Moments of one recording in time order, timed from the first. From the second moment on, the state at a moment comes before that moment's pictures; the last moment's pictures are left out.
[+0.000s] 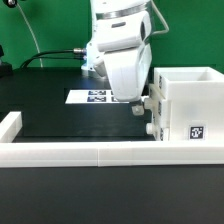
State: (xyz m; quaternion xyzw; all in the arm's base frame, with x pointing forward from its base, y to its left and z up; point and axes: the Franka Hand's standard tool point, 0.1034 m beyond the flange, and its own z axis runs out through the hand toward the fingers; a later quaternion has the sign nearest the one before) arm 0.548 0.028 0.056 -0.79 -0.60 -0.04 0.11
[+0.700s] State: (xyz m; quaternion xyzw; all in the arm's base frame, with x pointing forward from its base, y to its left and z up) arm 0.541 0.000 0.054 -0.80 -0.59 -0.04 0.11
